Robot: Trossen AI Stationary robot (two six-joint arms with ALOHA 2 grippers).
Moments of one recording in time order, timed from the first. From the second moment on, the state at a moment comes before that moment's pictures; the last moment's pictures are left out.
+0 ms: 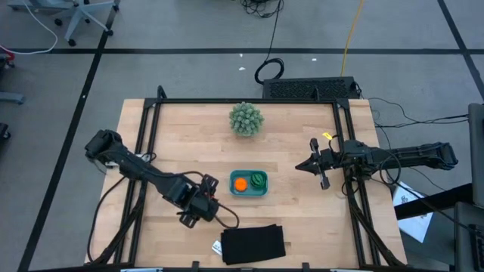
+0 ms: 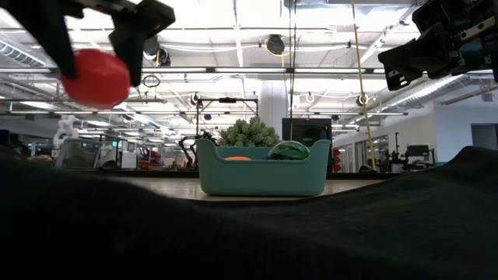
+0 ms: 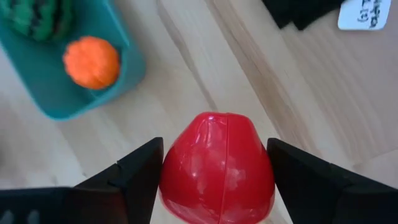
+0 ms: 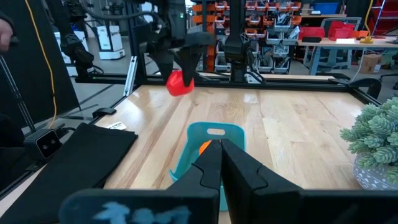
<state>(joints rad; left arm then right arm) -0.49 1.65 1.29 -0.96 -0.16 0.07 -0.01 0.47 0.13 0.24 -0.18 0.01</state>
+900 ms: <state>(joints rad) -0.36 1.31 1.31 -0.86 -0.16 0.11 -0.01 0.47 0.13 0.24 -0.18 0.01</state>
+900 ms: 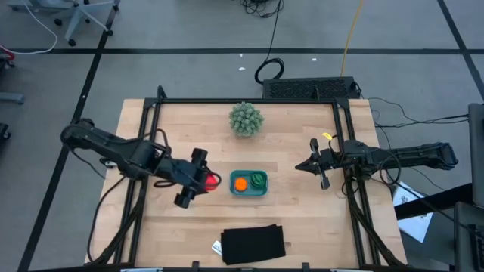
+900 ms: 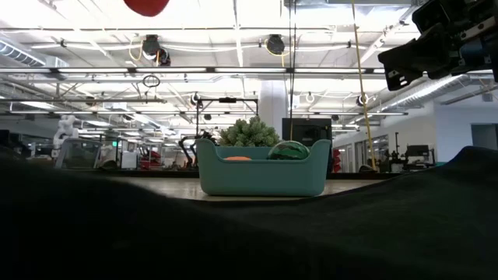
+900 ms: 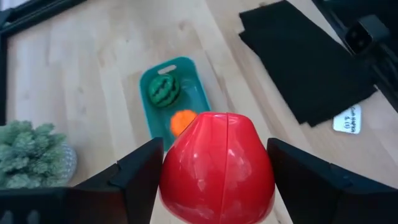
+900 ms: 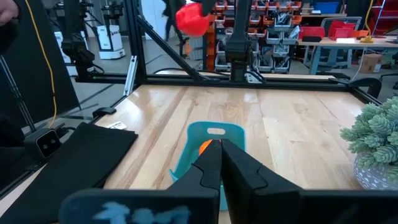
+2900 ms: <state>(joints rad) -0.03 1.10 0.99 -0.38 -0.02 0.12 -0.01 0.47 0.13 0.24 -0.18 0.00</state>
